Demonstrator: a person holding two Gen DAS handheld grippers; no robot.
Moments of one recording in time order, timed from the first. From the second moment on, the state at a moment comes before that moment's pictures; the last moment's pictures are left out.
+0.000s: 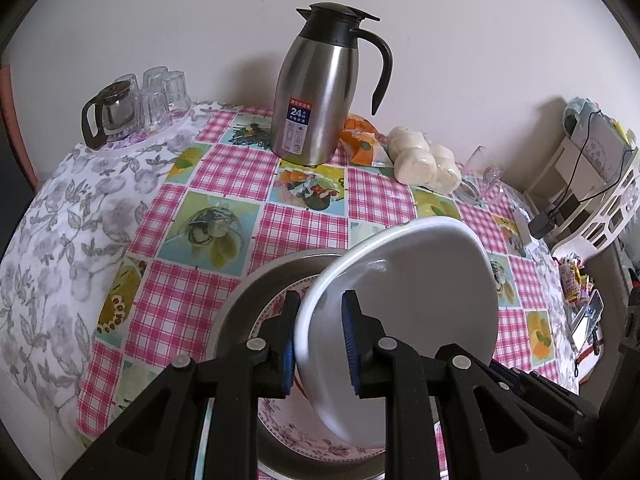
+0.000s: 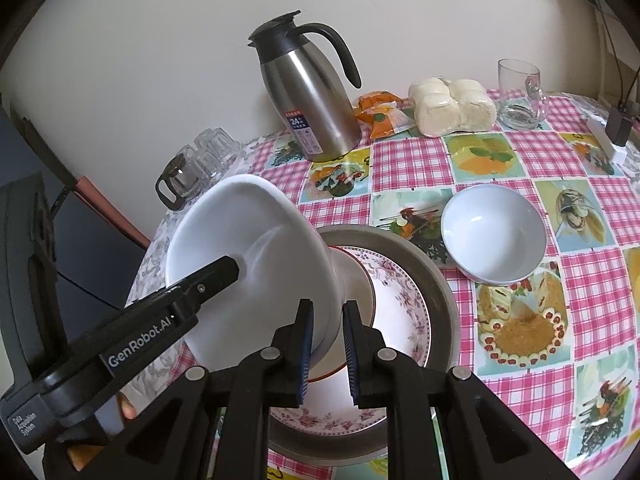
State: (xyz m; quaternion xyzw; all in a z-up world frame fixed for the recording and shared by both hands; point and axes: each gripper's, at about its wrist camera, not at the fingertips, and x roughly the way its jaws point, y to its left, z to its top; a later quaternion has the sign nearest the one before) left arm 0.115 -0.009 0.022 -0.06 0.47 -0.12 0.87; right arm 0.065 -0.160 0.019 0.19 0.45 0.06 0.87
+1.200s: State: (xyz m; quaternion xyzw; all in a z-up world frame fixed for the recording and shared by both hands) left arm 0.124 -0.014 -0.002 -0.06 0.52 -0.12 0.84; right arm 0.075 -0.166 0.000 0.20 0.48 0.05 0.85
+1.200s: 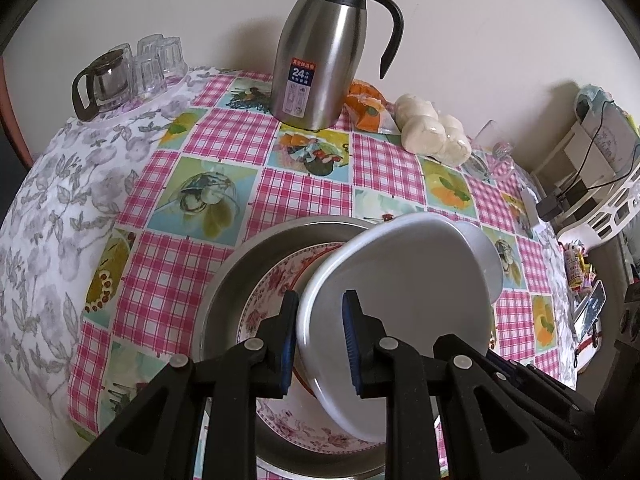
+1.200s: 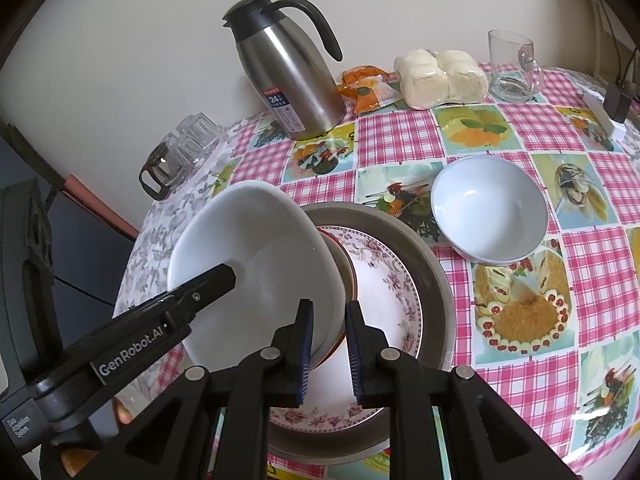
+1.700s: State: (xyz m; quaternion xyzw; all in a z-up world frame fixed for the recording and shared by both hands) left arm 0.124 -0.012 0.001 -0.07 0.51 -0.12 0.85; right arm 0.077 -0.168 -0.005 0.20 0.49 0.04 0.85
